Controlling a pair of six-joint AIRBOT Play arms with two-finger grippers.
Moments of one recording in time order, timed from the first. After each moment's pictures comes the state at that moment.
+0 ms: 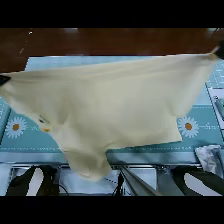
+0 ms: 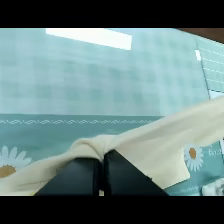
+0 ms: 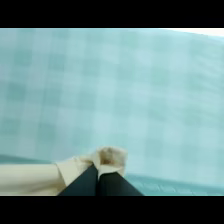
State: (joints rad) left arm 0.46 -0.68 1.26 0.75 -1.54 -1.49; right arm -0.04 -1.18 1.70 -1.50 1.42 1.44
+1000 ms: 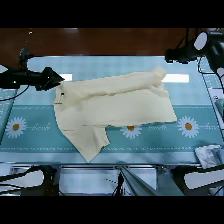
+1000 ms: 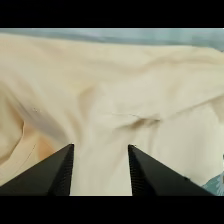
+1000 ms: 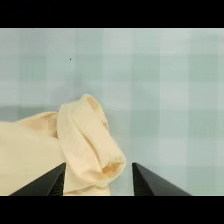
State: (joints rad) left arm 0.22 -1.42 1.16 0.74 -1.11 -1.28; right arm 0.03 -1.66 1.70 -1.58 1.01 1.62
